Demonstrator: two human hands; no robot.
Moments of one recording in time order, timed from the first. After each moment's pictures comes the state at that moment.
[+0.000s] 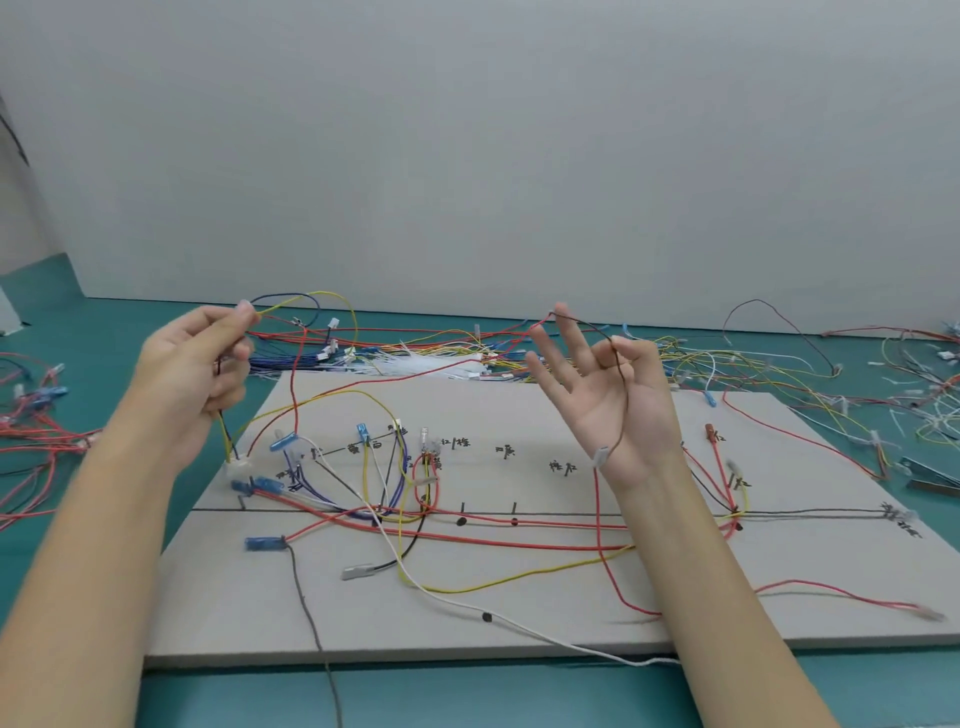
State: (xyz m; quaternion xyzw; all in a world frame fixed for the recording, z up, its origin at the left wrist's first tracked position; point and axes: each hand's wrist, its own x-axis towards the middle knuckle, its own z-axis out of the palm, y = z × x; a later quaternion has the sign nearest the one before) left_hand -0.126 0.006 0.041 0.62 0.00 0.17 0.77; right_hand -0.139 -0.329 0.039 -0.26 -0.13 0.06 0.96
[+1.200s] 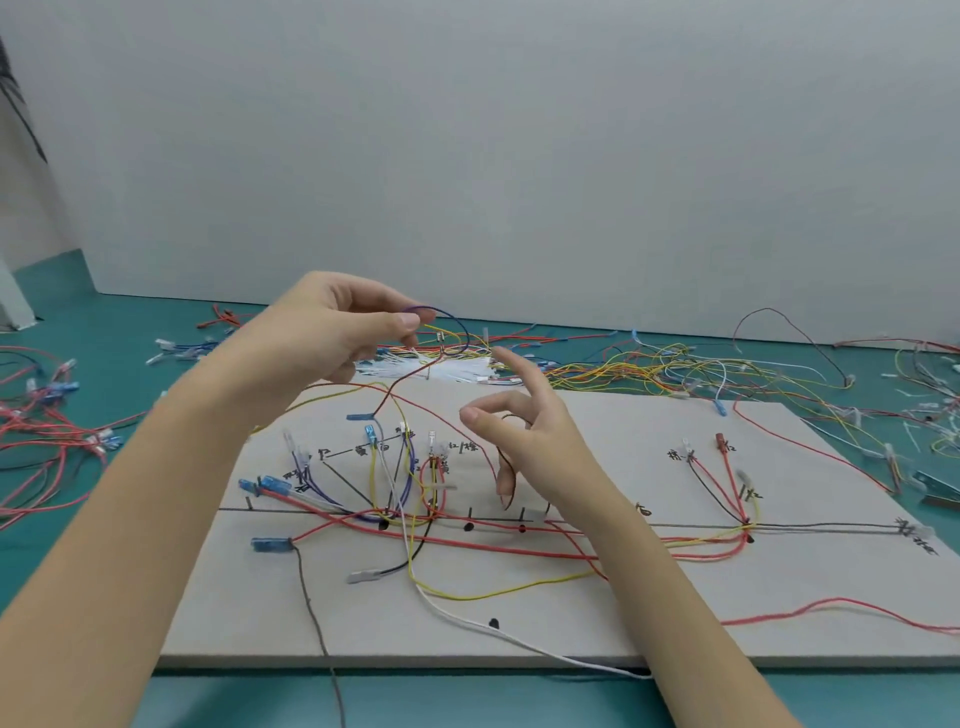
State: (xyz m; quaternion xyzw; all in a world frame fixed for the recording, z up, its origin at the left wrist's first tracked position) left_hand -0.147 -0.073 0.102 0.78 -0.11 0.02 0.61; right_hand -0.152 -0.283 0.017 -0.76 -0.16 -0.01 0.63
